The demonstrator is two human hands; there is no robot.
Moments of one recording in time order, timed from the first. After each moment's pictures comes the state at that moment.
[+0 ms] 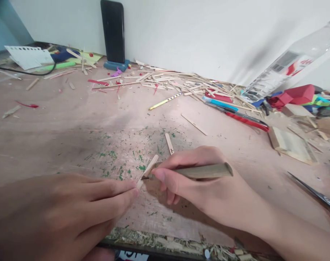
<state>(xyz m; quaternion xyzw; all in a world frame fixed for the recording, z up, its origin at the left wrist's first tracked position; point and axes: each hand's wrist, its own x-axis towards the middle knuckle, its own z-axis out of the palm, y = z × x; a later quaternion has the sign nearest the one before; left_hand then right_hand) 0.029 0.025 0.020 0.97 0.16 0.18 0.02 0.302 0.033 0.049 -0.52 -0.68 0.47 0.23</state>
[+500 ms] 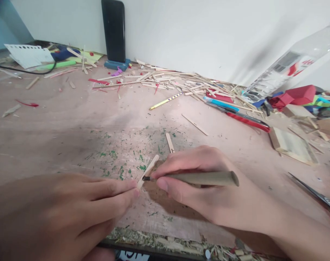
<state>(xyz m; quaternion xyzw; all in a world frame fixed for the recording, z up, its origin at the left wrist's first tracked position) 0.027 0.025 0.015 0.97 0.15 0.18 0.00 0.305 0.043 0.057 -0.43 -0.77 0.43 0.20</state>
